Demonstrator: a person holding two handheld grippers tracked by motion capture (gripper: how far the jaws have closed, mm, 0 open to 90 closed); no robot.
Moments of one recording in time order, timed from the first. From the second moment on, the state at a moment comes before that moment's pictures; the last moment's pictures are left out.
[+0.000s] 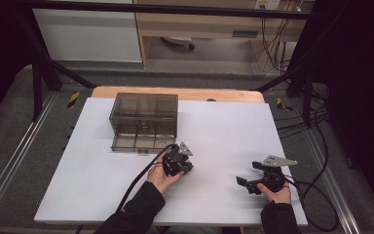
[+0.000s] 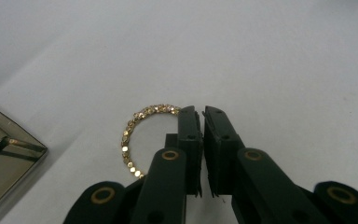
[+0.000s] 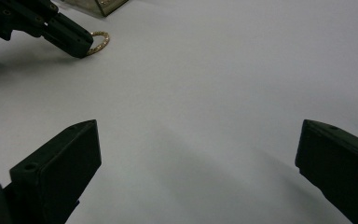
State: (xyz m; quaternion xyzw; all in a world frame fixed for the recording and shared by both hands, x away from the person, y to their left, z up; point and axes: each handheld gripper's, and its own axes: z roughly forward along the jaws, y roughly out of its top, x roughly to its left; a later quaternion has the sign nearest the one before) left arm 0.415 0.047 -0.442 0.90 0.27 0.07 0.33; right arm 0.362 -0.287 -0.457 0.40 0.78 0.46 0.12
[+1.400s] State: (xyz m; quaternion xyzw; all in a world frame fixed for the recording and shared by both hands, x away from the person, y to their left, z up) left arm 0.411 0.058 -0.427 0.90 0.26 0.07 0.34; right arm 0.362 -0.286 -0.457 0.40 0.78 0.46 0.12
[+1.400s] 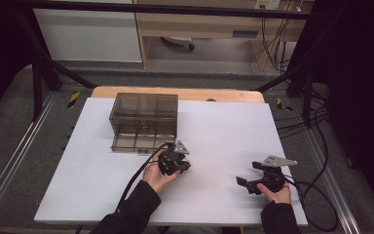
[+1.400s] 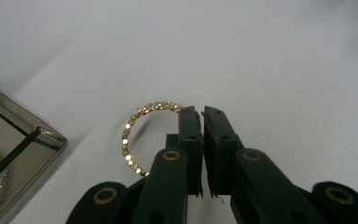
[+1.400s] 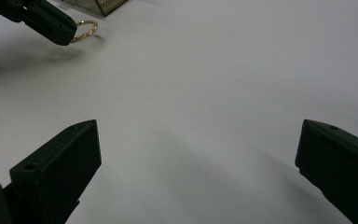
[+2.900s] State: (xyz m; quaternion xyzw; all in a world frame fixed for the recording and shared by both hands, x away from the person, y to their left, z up) left arm 0.413 0.097 -0.391 0.90 0.28 0.08 0.34; right arm 0.361 -0.286 -0.457 0.41 0.78 0.46 0.12
